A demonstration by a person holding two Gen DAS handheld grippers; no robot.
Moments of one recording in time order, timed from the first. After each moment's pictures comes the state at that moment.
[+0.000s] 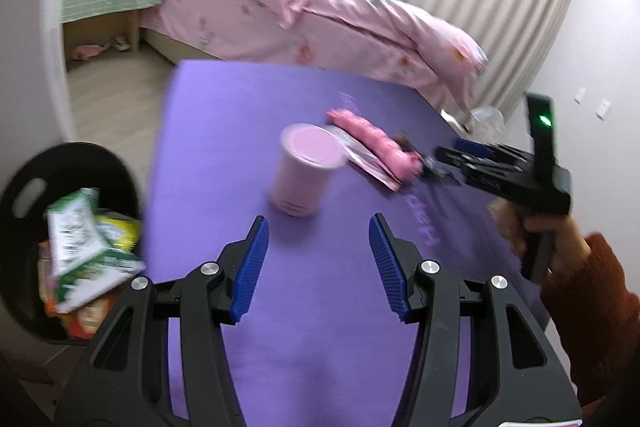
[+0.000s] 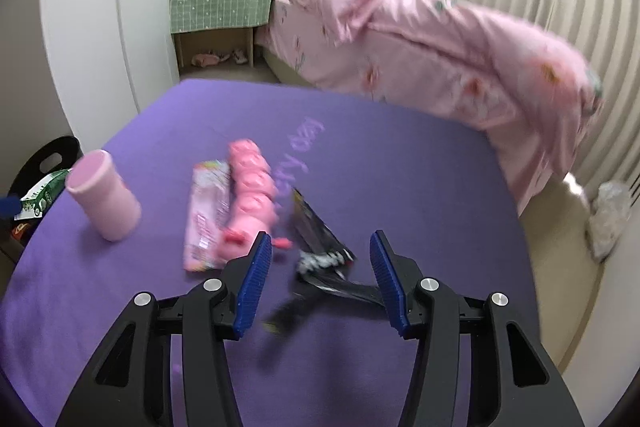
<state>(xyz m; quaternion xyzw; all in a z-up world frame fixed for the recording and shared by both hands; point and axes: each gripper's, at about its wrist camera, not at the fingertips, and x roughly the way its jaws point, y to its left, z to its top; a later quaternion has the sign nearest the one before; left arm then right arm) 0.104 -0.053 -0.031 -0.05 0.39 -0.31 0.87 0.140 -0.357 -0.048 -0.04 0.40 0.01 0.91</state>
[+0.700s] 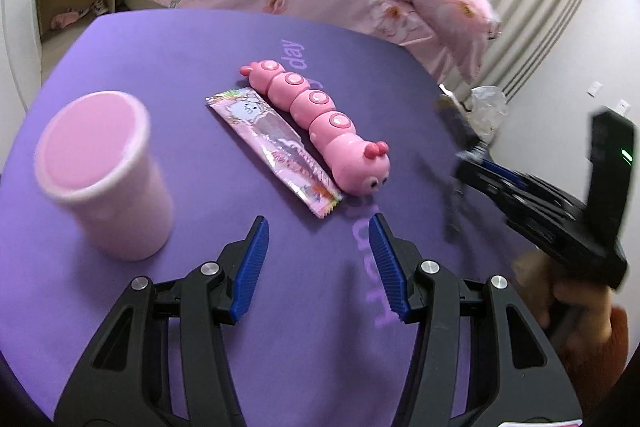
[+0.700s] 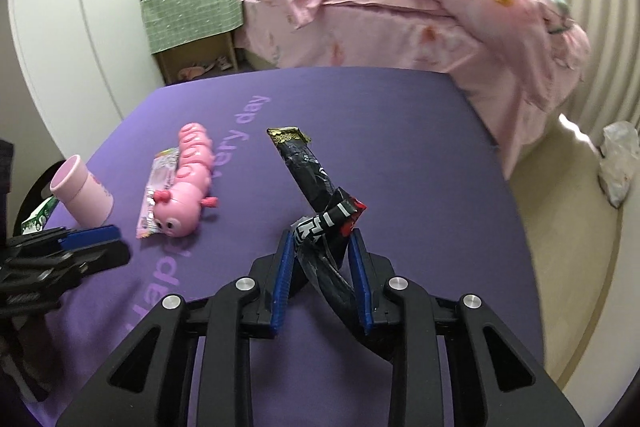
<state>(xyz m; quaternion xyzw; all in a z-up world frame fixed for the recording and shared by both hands) 0.159 -0.187 -0.081 -0.06 0.45 -0.30 0.84 0.110 -0.421 -0.062 0.03 0.40 -0.01 0.92</state>
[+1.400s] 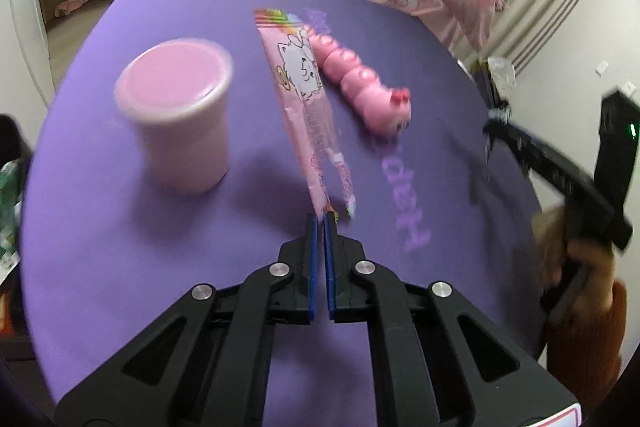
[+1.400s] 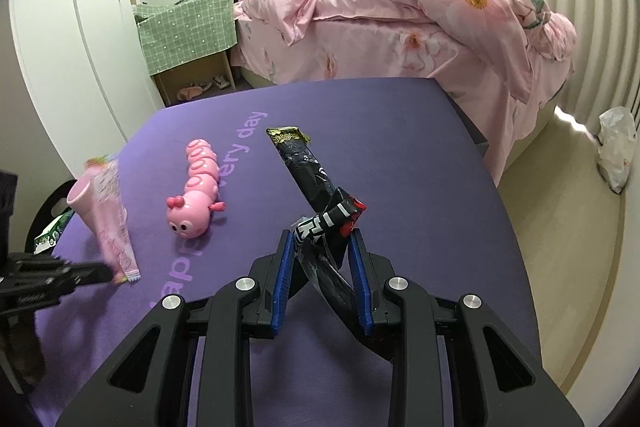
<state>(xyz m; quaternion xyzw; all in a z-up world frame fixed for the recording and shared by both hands) 0.130 -0.140 -0.077 -0.02 0.50 -0.30 0.81 0.089 -0.423 -0.050 0.06 0.38 -0.01 0.92</state>
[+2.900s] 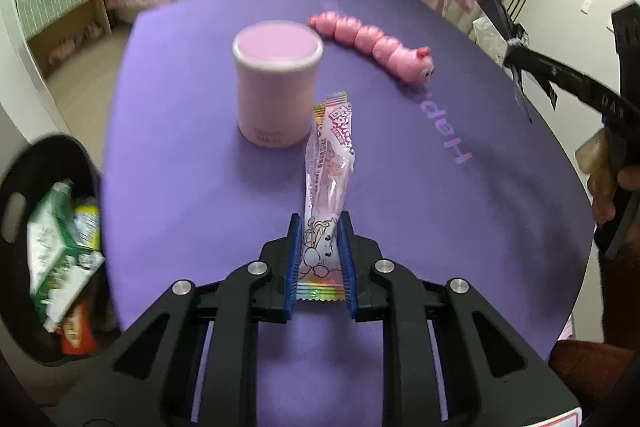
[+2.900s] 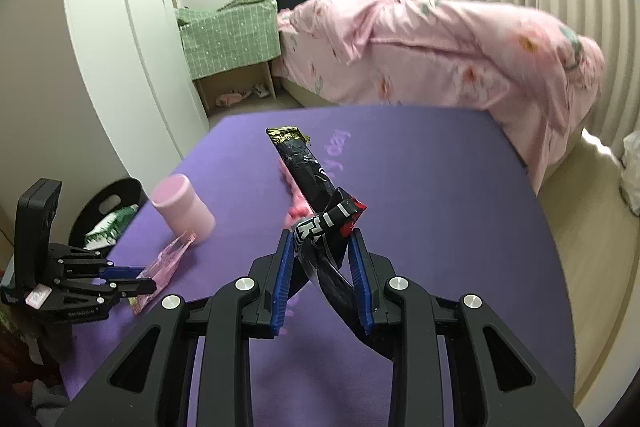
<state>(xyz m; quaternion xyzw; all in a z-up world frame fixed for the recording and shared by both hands) 0.108 -0.088 -0.066 0.08 0.46 -0.31 0.83 0.064 -0.349 -0.008 0.05 0.35 0.04 0.94</state>
